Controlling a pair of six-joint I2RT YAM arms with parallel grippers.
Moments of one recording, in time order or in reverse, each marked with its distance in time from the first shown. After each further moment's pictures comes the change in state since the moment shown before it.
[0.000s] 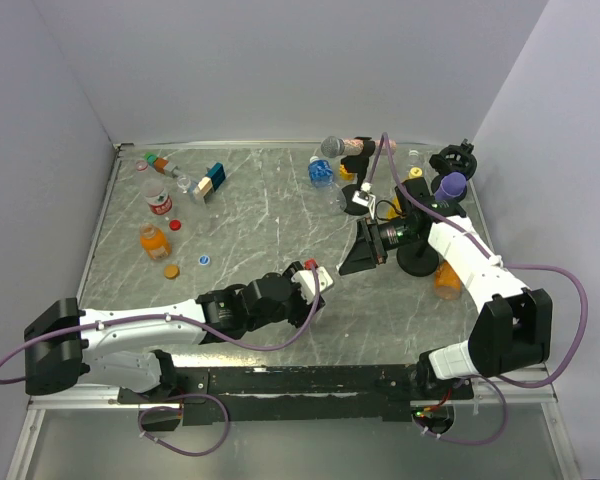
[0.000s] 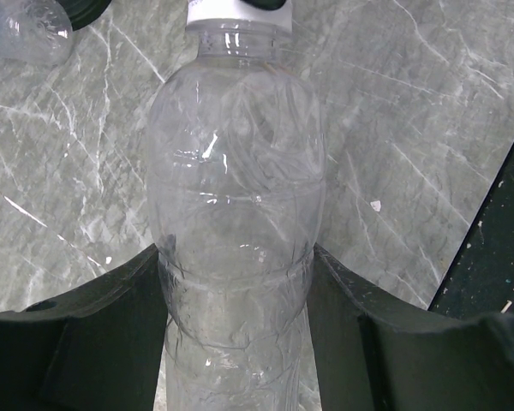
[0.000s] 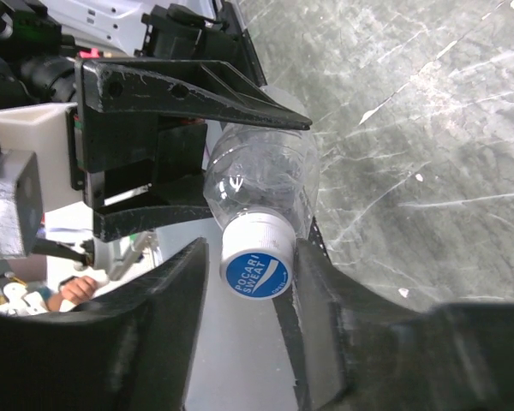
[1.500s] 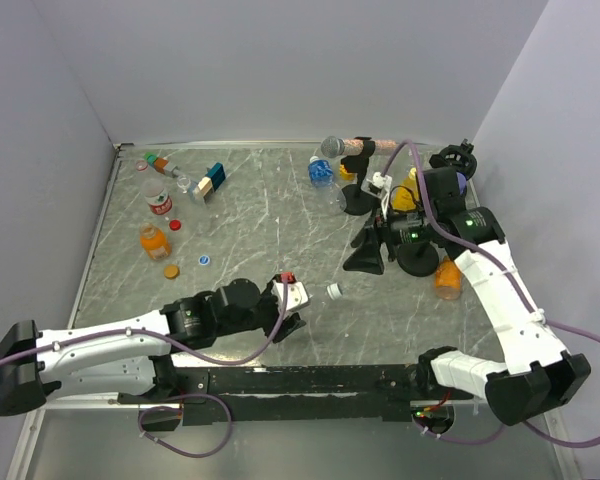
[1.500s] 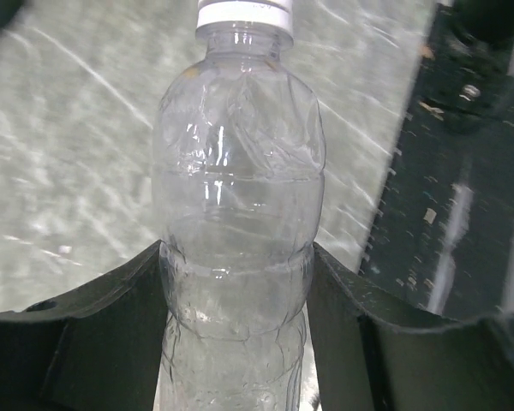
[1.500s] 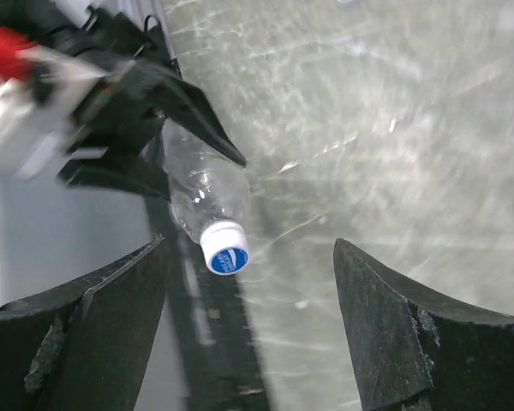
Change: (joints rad) left arm 0.053 -0.247 -0.115 -0.114 0.285 0.031; right arm 0.090 -0.232 0.183 -0.008 0.202 -0.179
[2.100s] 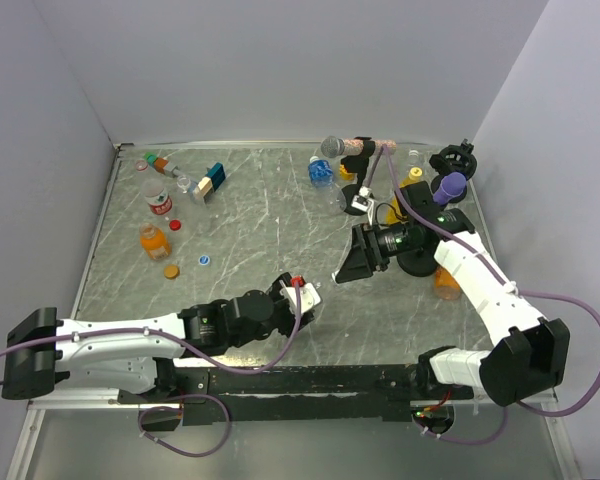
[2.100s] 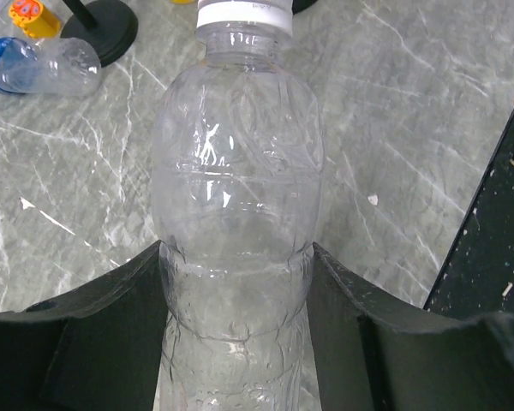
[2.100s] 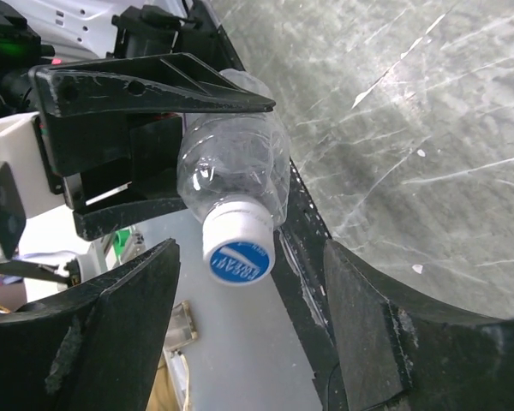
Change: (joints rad) left arm -0.140 0.099 0.001 0.178 -0.375 0.040; right arm -0.014 0.084 -0.204 0.041 -0.051 0.371
